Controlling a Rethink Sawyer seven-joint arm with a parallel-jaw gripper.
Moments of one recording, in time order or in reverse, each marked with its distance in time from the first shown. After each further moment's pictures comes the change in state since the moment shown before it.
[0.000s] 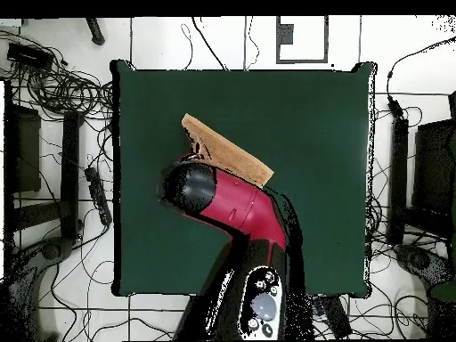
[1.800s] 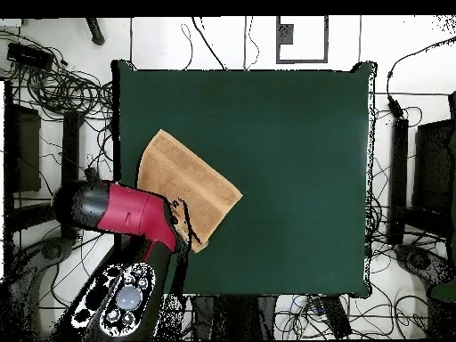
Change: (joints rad) arm 0.363 0.185 -0.106 -0.109 0.163 0.213 0.726
